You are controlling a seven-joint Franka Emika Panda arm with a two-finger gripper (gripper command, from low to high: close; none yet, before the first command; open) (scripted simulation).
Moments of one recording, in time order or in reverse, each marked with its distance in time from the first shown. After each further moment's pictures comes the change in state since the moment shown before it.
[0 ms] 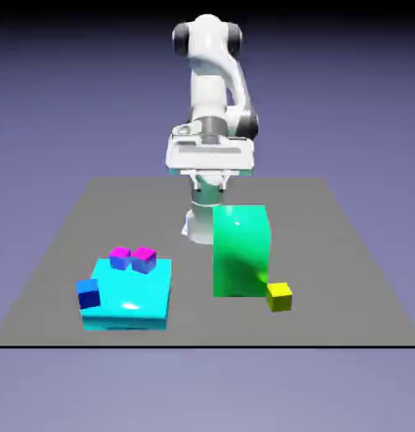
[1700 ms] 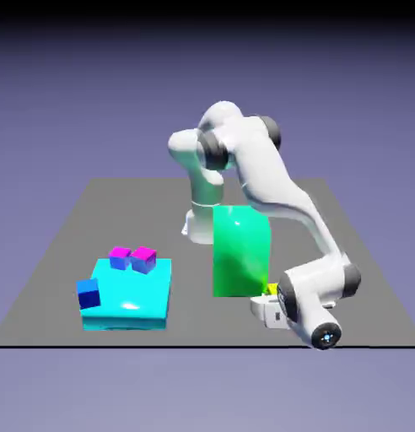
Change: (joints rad) arm 0.189 1.504 0.191 1.213 0.076 -1.667 0.257
